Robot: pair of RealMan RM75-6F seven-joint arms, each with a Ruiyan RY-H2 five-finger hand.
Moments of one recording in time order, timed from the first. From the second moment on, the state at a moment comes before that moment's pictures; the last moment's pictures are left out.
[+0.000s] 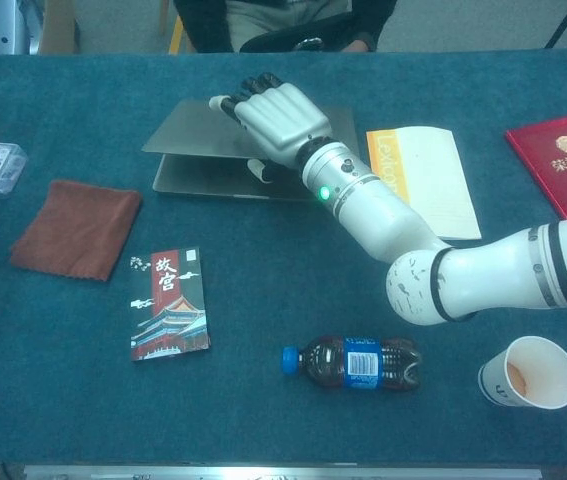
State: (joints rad) left arm -0.25 -1.14 0.01 -1.52 1.60 1.25 -0.08; right arm 0.97 -1.96 0.30 -1.23 -1.02 0.98 -0.72
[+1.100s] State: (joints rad) left arm -0.55 -1.23 0.02 -1.55 1.63 0.90 -0.06; right arm 1.00 -1.96 0.31 -1.26 -0.99 1.04 -0.81
